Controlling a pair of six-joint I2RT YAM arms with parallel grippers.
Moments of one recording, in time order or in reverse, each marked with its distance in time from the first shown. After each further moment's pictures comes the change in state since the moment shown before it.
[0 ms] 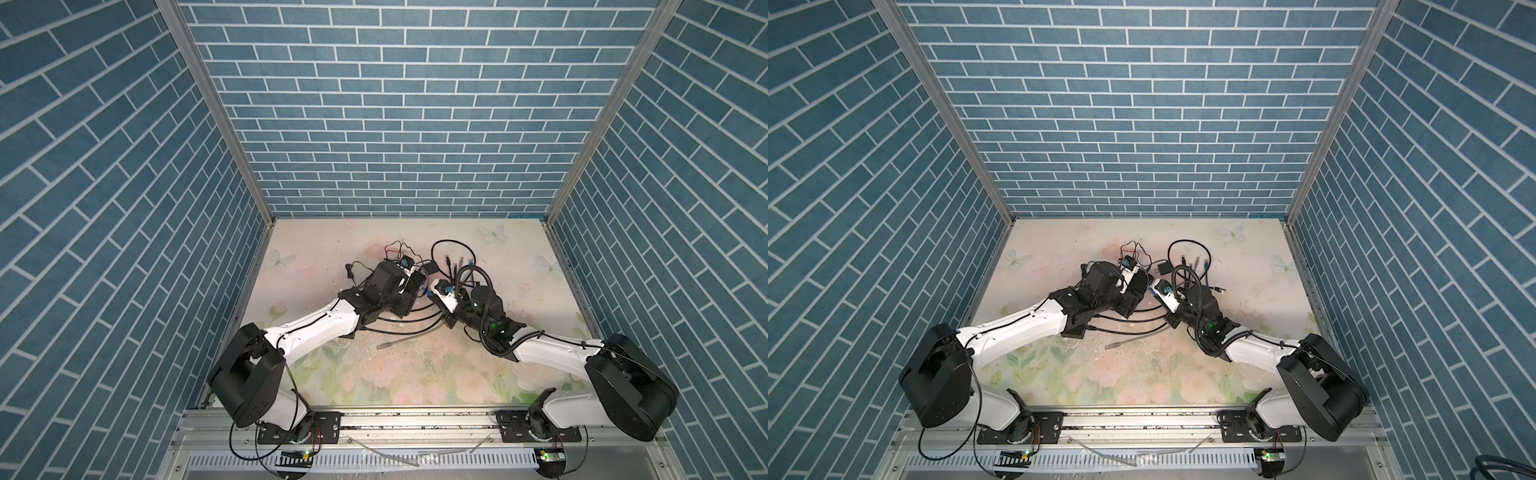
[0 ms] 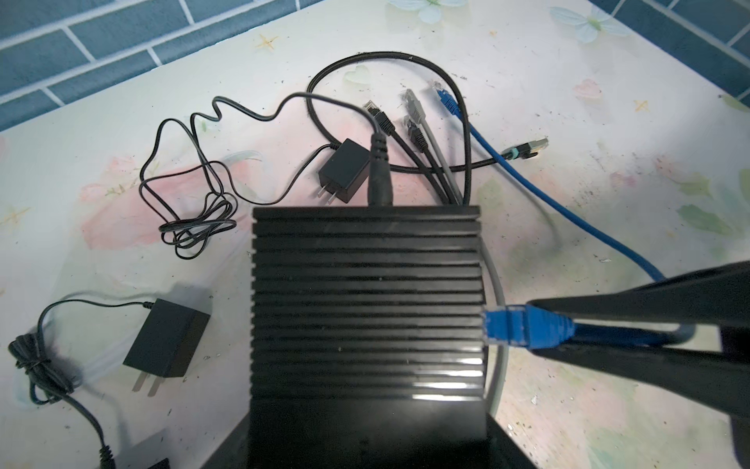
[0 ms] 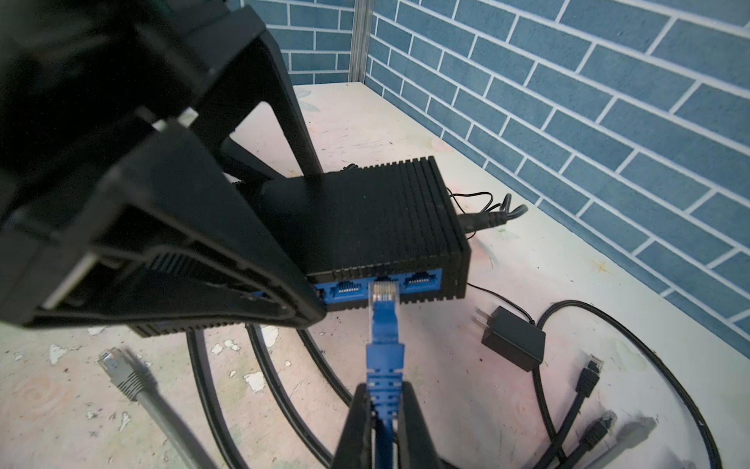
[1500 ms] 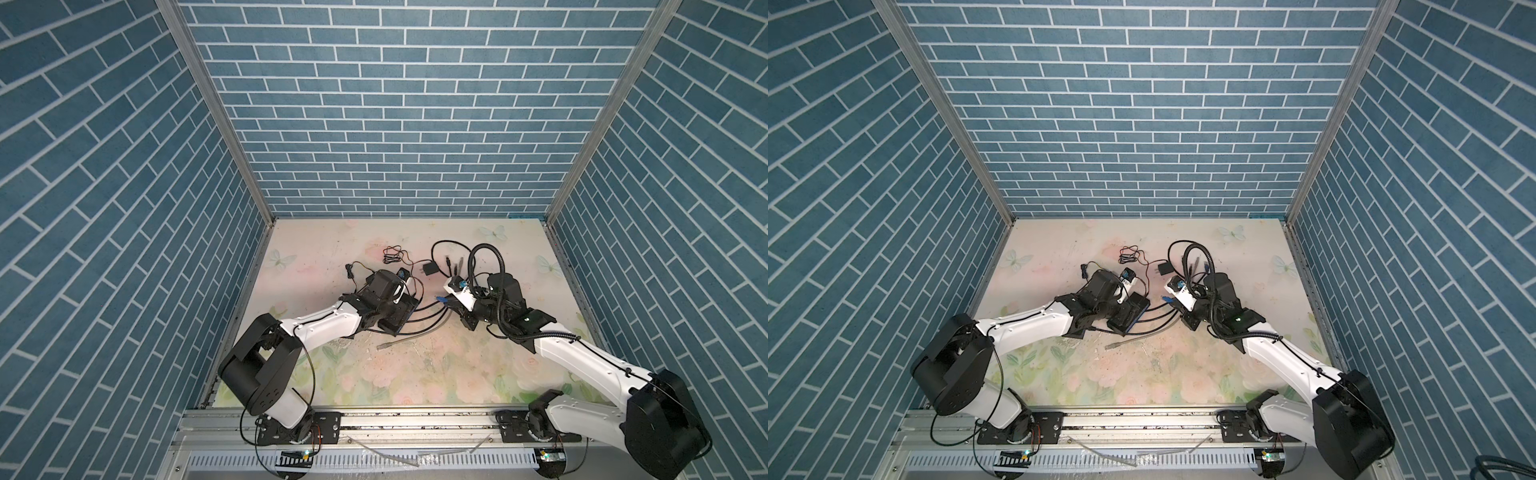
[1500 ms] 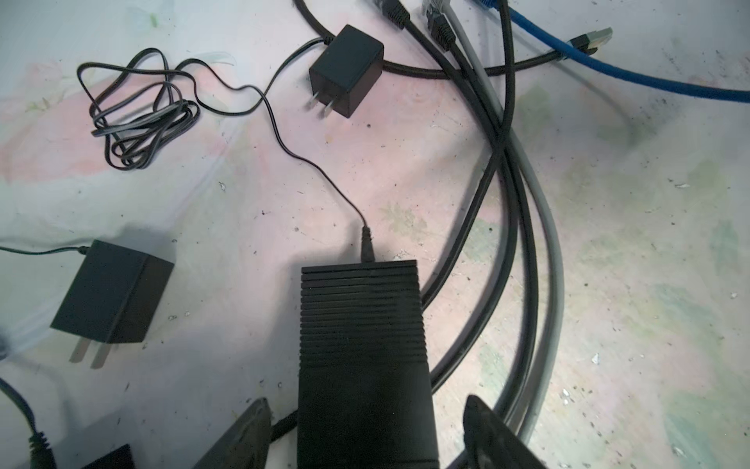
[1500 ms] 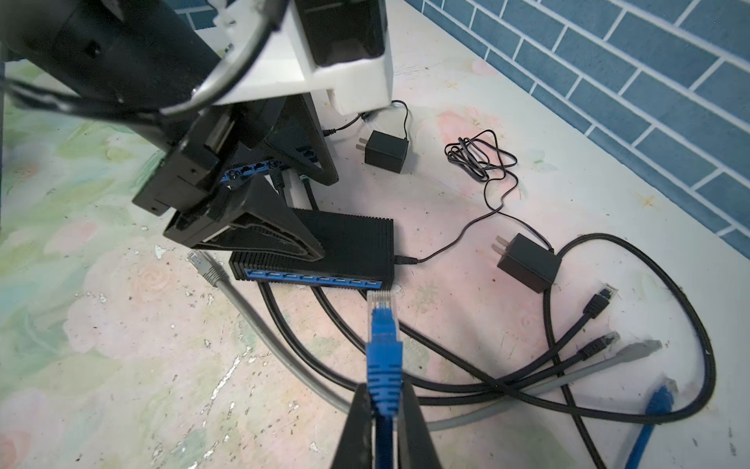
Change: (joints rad) left arm 0.051 0.063 -0.100 0.068 0.058 0.046; right arm -0.167 -0.198 0.137 -0.597 -0.229 -0.088
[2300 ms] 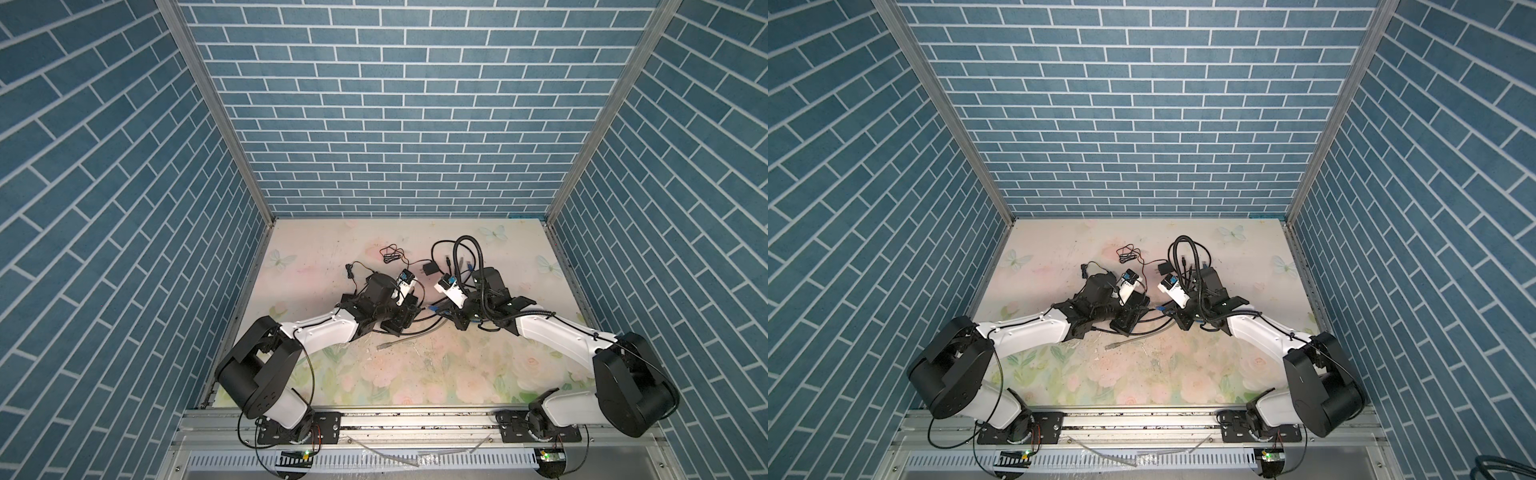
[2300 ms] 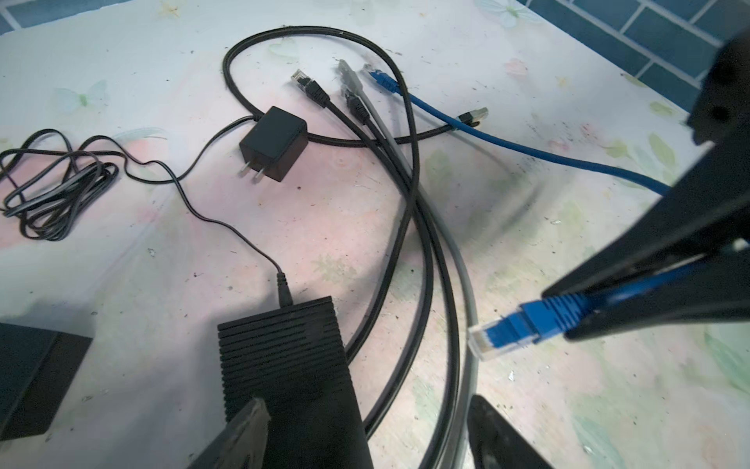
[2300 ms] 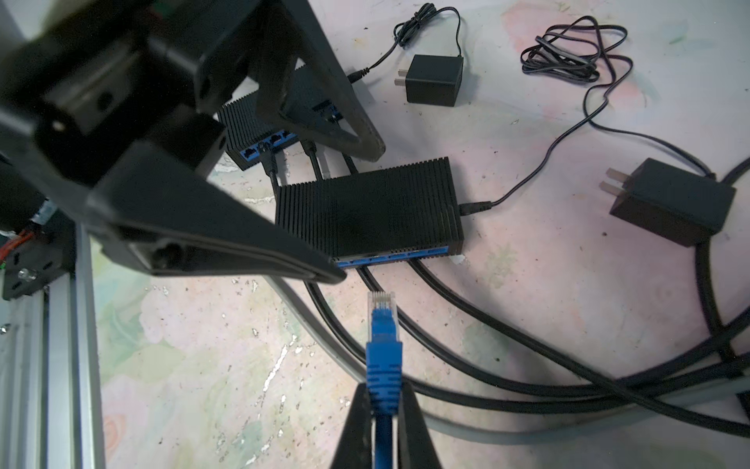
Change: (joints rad) left arm -0.007 -0.037 -0.132 0.282 0.177 0.015; right arm -0.002 0.230 0.104 -0.090 -0.134 0.114
